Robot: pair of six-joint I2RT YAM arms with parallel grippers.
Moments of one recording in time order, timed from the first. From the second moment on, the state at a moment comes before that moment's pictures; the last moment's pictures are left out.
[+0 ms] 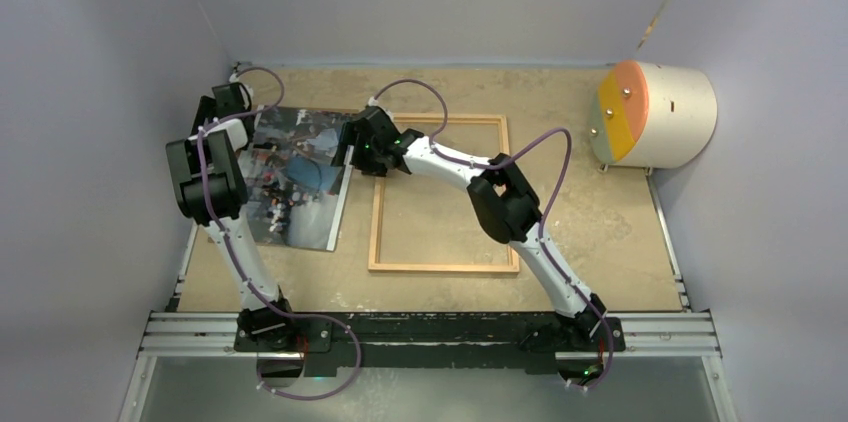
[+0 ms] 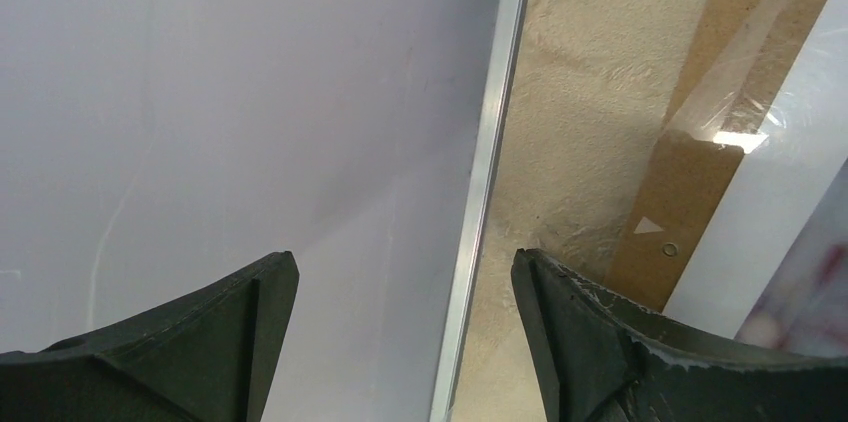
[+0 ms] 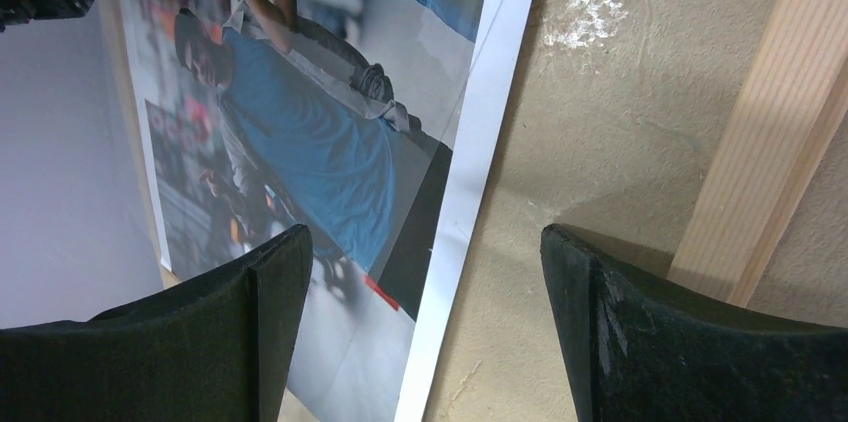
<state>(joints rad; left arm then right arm) 0.29 2.16 1.44 0.01 -0.50 0.58 0.84 2.47 2.05 -0.34 -0.05 0.93</state>
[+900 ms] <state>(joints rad) 0.29 1.94 1.19 -0.04 -0.33 0.54 0.77 2.41 1.90 -0.21 -0.06 1.12</state>
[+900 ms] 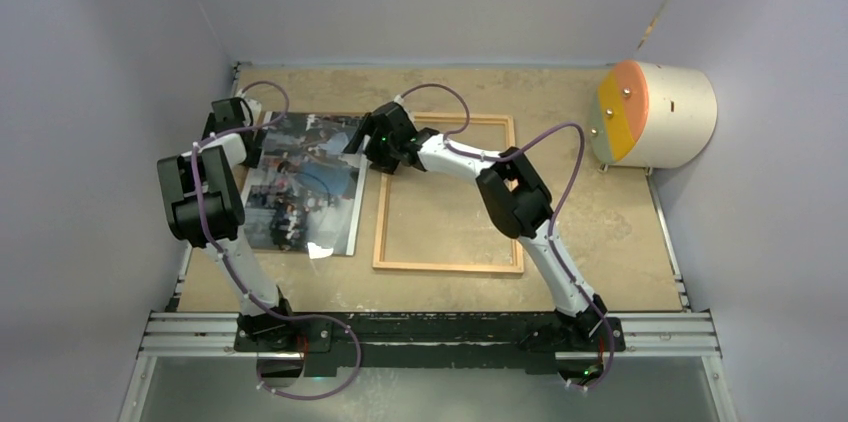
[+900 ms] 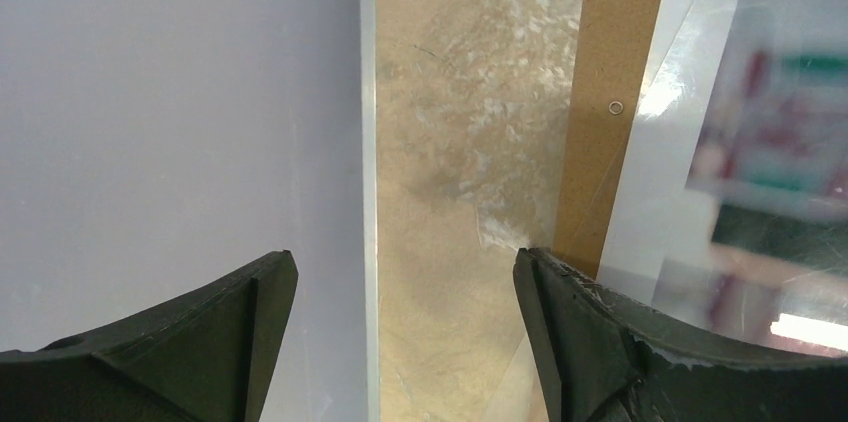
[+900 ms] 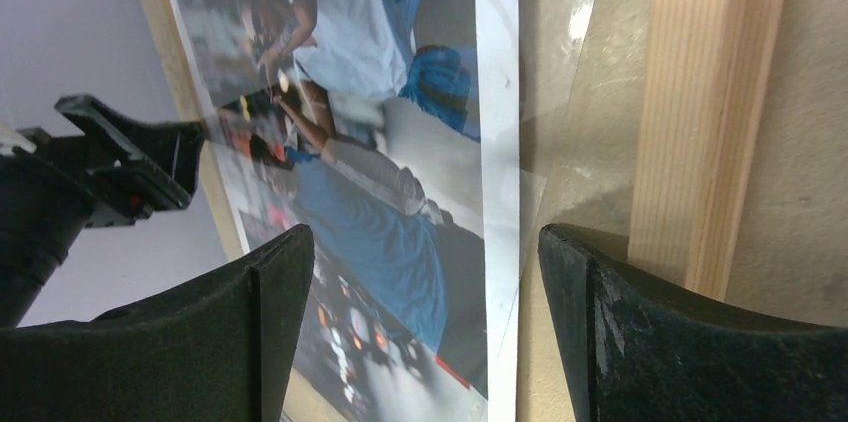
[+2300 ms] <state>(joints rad) 0.28 1.97 1.23 -0.06 -0.36 0.62 0.72 2.46 1.90 -0.01 -0.03 1.20</state>
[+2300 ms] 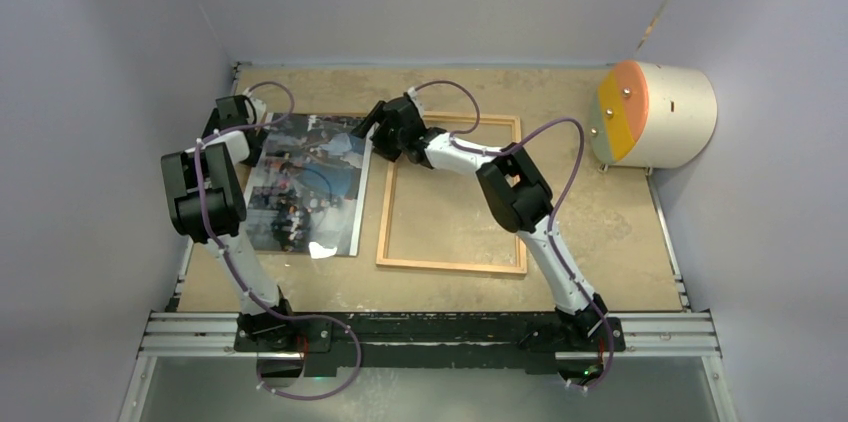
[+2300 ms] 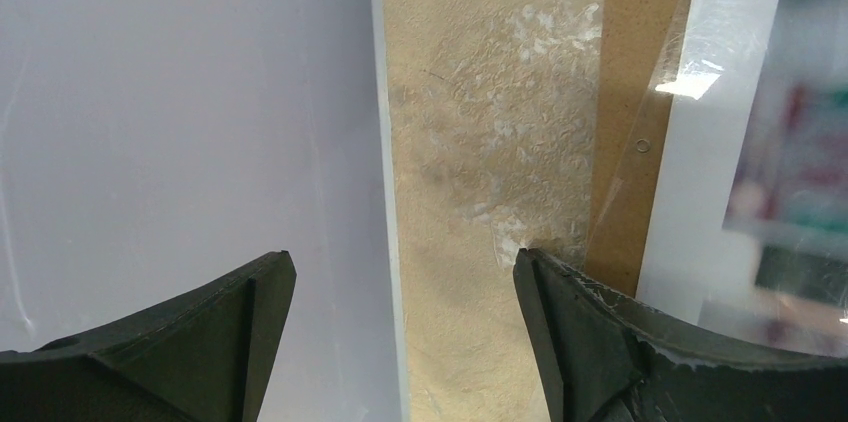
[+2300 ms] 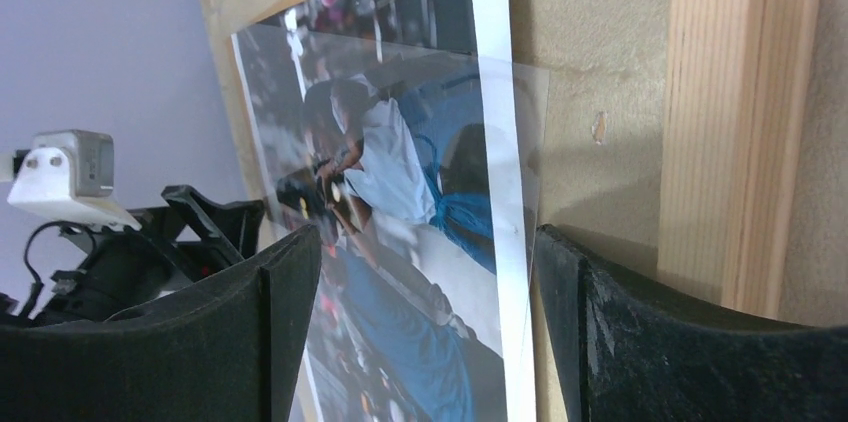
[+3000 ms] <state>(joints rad) 0.27 1.97 1.20 -0.03 -0.36 0.64 0.75 2.38 1.95 -0.17 0.04 1.11</state>
